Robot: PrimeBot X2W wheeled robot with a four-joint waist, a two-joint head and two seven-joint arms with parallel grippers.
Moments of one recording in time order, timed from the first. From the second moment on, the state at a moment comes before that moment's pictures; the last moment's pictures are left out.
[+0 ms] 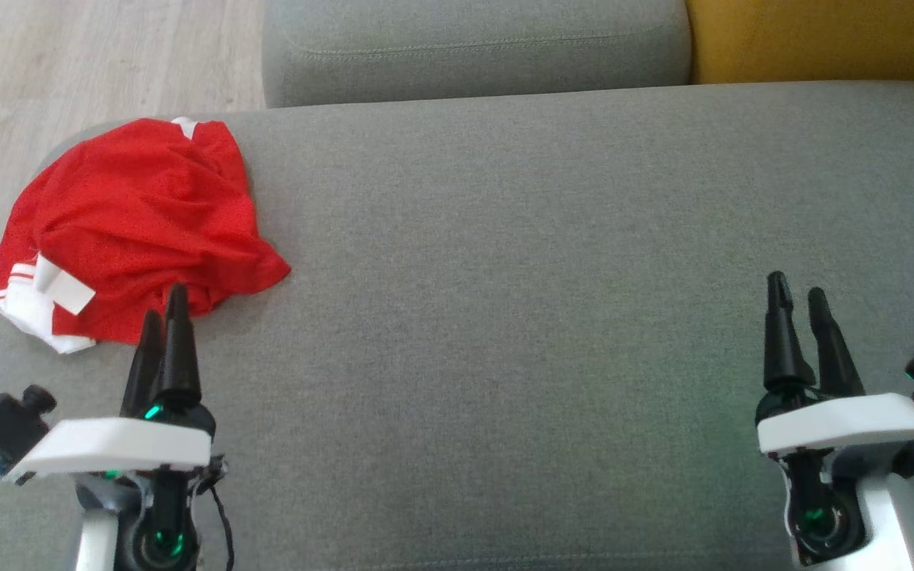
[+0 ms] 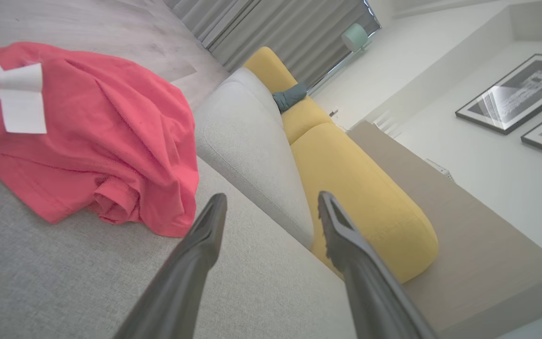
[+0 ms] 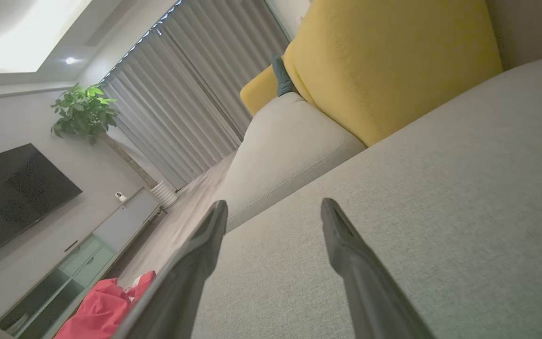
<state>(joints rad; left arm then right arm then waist) -0.03 0.03 0.00 0.05 -0.88 -0.05 -0.07 -0.07 -0.04 -0.01 0.18 0.64 0.13 -0.07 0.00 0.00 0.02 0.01</state>
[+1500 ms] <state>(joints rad) -0.09 0.31 -0.53 0.00 -0.15 0.34 -0.20 -0.07 -0.04 0.07 0.10 0.02 0.13 -0.20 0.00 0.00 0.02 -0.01</state>
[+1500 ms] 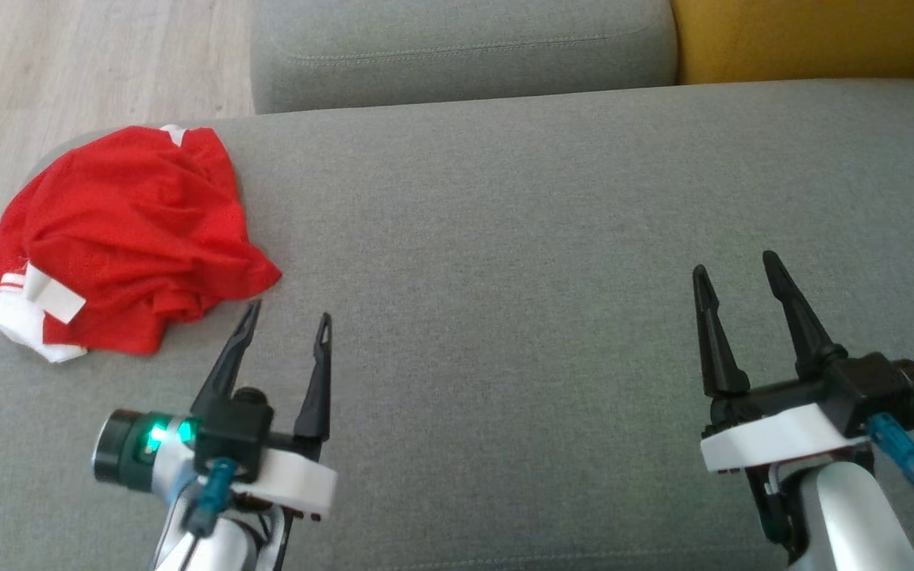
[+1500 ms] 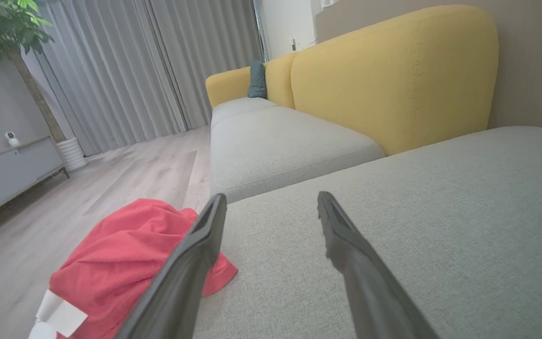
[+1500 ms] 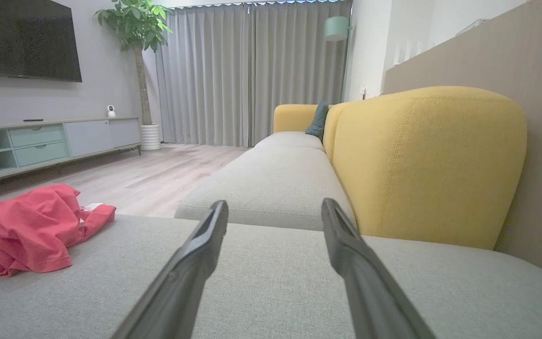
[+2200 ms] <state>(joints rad) -0.01 0.18 -0.37 0.00 -0.27 0.27 -0.25 -0.07 -0.04 0.06 0.25 0.17 0.13 -0.25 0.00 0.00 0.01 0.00</state>
